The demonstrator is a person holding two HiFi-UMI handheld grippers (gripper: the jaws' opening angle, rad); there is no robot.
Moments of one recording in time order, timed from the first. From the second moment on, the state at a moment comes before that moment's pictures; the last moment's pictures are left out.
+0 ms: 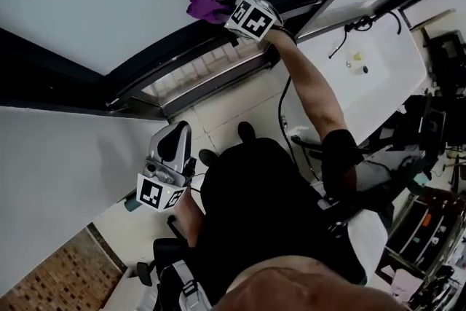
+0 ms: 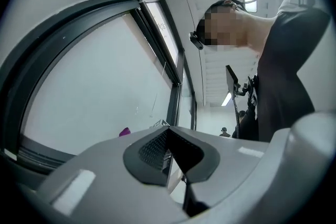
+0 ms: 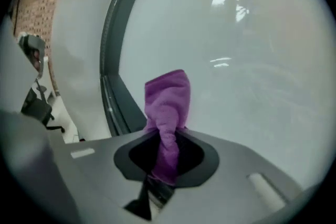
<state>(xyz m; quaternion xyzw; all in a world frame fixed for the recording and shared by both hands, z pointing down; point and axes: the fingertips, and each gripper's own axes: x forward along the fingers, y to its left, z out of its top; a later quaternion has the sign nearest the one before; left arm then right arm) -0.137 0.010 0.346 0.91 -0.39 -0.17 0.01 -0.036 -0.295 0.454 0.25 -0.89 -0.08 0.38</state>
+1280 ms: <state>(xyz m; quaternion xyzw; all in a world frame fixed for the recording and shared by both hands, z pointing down) -0.078 -0.020 0.380 0.91 -0.39 -0.08 0.07 0.019 -0.211 0.504 0.42 -0.90 0.02 -0.08</state>
